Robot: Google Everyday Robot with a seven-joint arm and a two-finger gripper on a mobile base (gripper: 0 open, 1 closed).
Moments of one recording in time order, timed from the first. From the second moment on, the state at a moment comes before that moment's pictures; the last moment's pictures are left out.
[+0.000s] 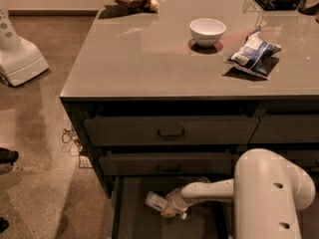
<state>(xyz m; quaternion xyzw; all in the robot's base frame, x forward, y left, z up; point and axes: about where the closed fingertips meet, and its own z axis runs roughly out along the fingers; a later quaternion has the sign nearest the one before) 0.513 -0.052 0.203 -0.56 0.79 0.16 0.17</state>
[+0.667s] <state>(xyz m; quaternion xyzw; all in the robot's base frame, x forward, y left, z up) 0.528 -0.055 0.174 -0.54 0.81 0.18 0.16</state>
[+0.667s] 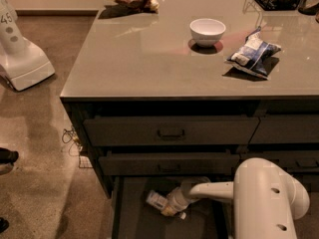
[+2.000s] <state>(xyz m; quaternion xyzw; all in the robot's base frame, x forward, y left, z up) 0.526 -0.078 0.195 -0.52 0.82 0.18 0.17</state>
